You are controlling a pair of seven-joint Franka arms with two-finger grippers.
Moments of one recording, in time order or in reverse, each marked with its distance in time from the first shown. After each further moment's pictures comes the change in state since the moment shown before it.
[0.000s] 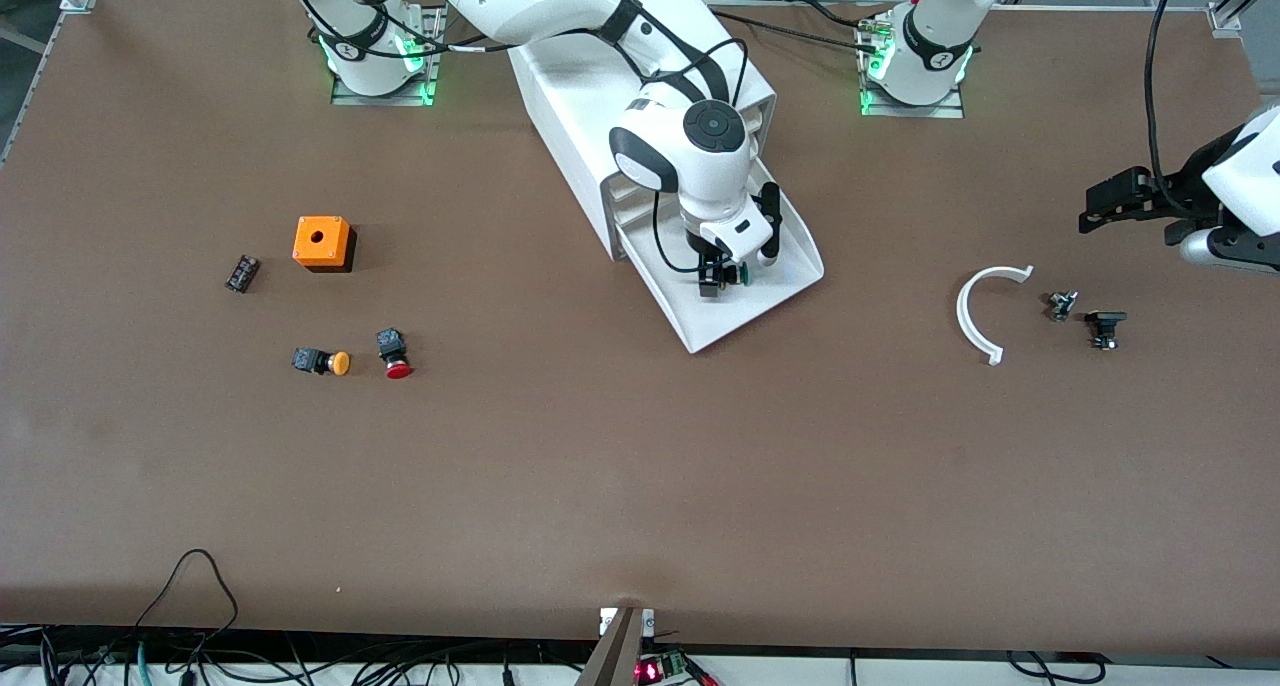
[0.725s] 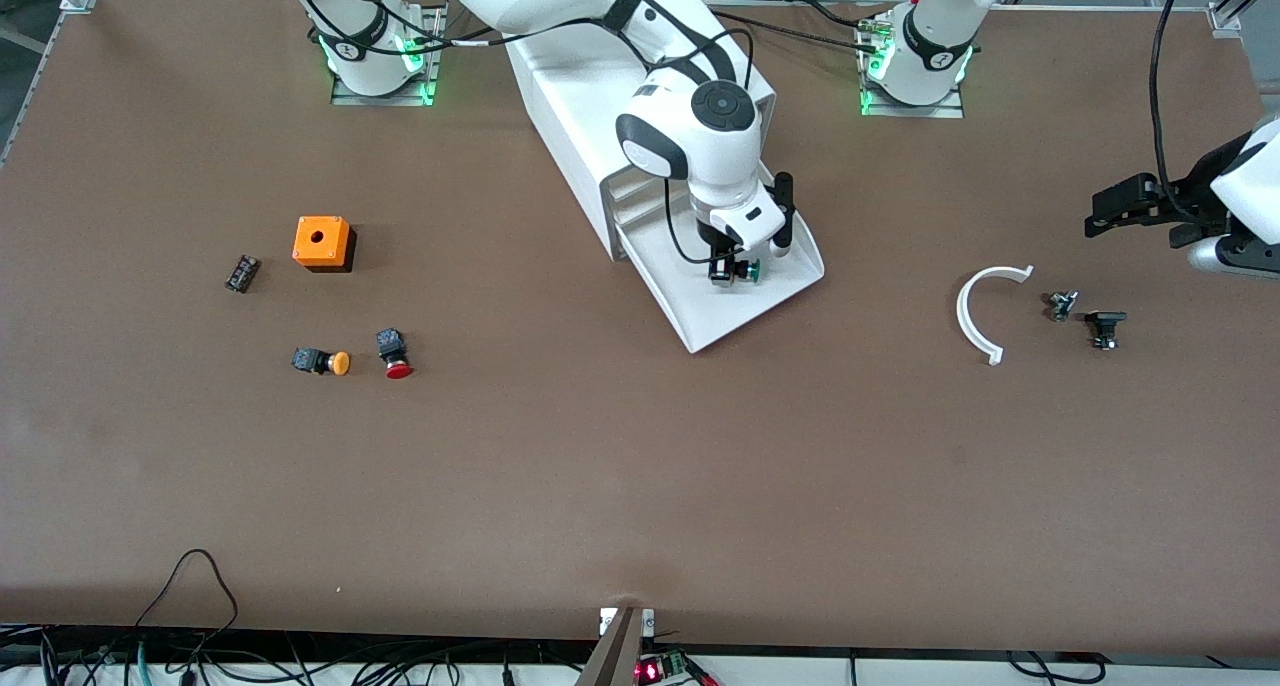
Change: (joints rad) left arm 0.003 0.009 0.012 0.000 0.000 0.000 0.000; right arm 0.018 -0.030 -0.002 0.041 -0.025 0.001 0.097
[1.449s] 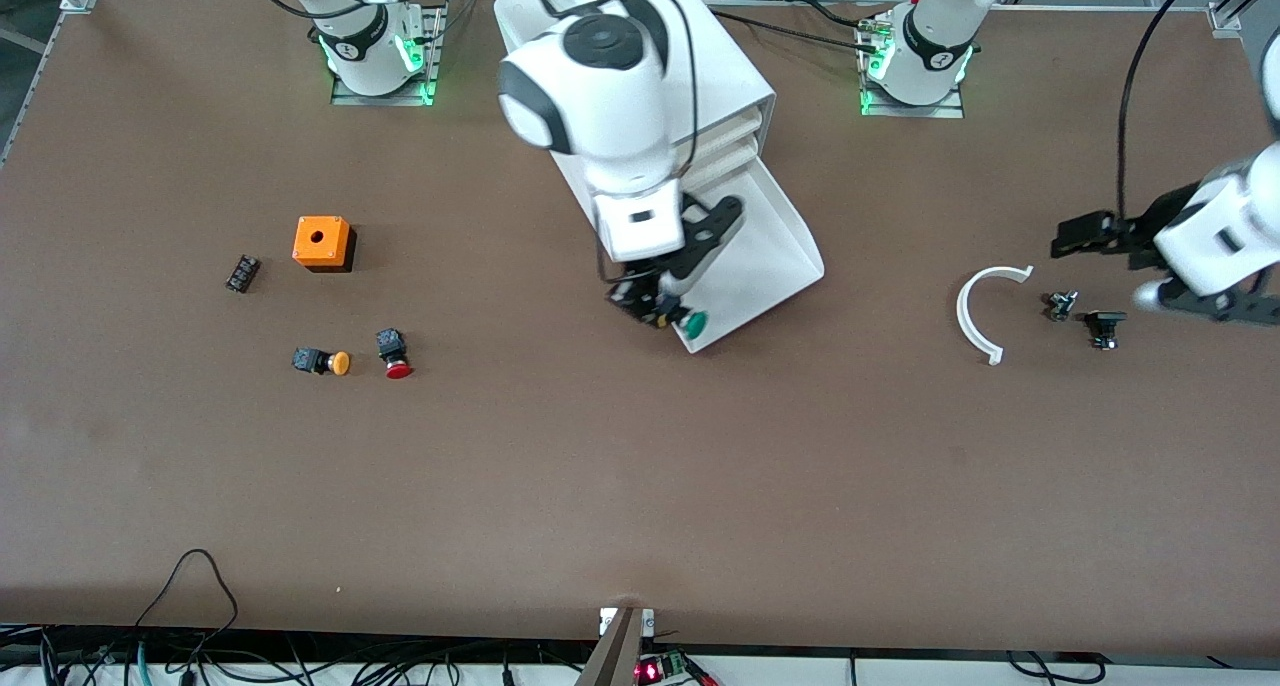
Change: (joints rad) left arm -0.015 0.133 -0.007 -0.041 -0.009 0.023 0.001; right arm -0.188 -0.279 -0.091 -0.086 0.026 -0.046 0.293
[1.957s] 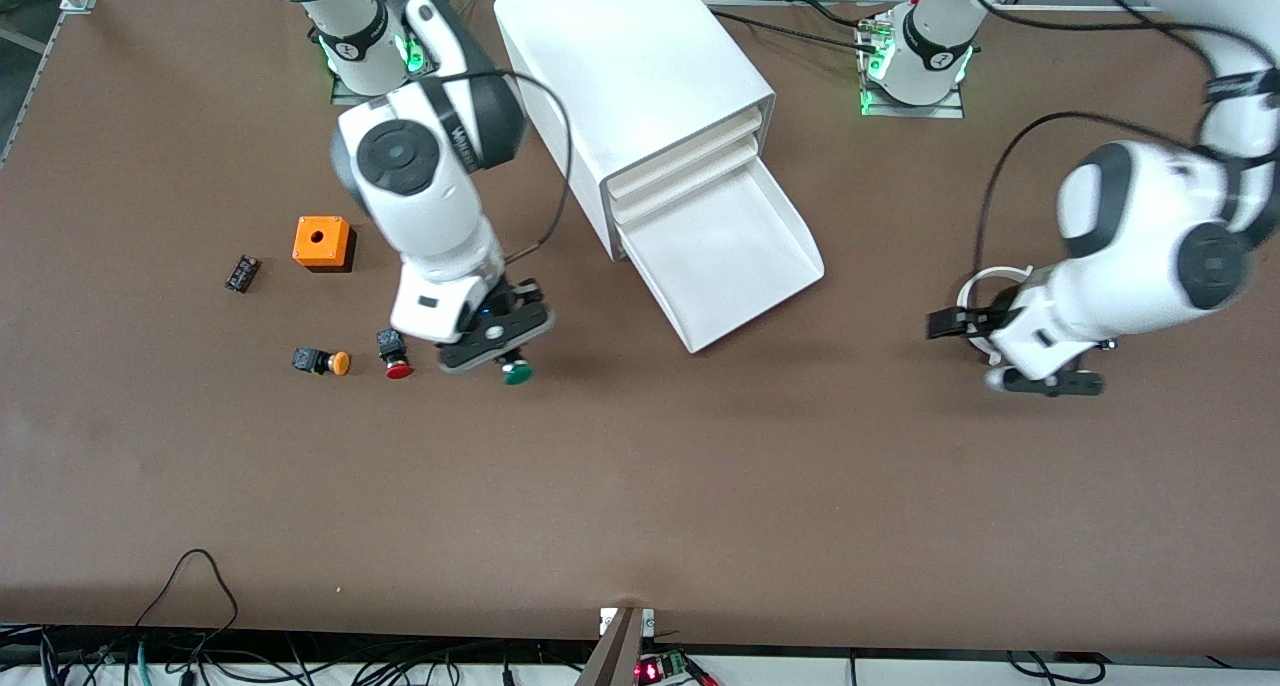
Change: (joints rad) left arm -0.160 0.127 -0.010 -0.252 -0.043 0.554 -0.308; right arm -0.228 -0.174 -0.007 -0.387 0.059 -0.019 0.170
